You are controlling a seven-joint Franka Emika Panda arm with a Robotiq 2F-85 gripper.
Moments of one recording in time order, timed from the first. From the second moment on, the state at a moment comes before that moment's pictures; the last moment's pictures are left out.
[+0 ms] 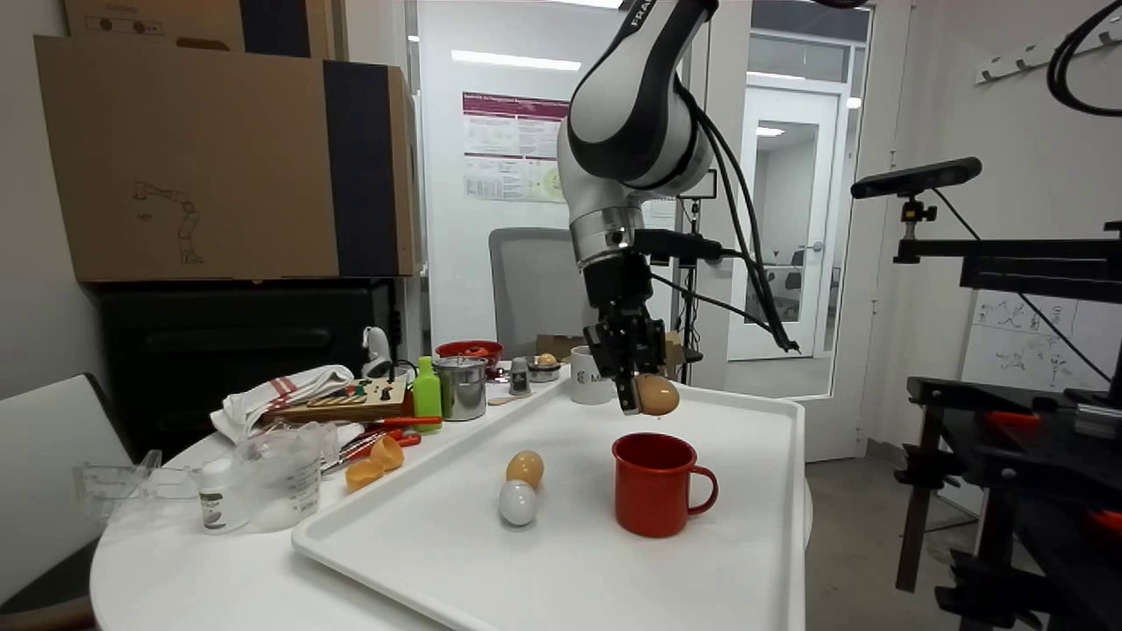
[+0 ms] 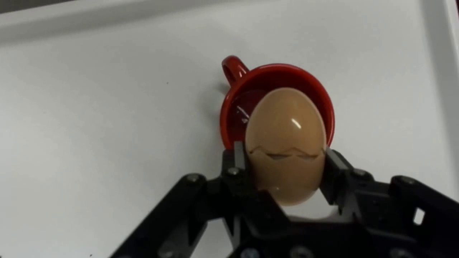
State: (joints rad) arm -0.06 0.55 0.02 -2.10 0.18 2.34 0.04
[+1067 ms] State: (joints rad) arm -0.12 0.55 0.05 -2.08 0.23 2.17 -0.09
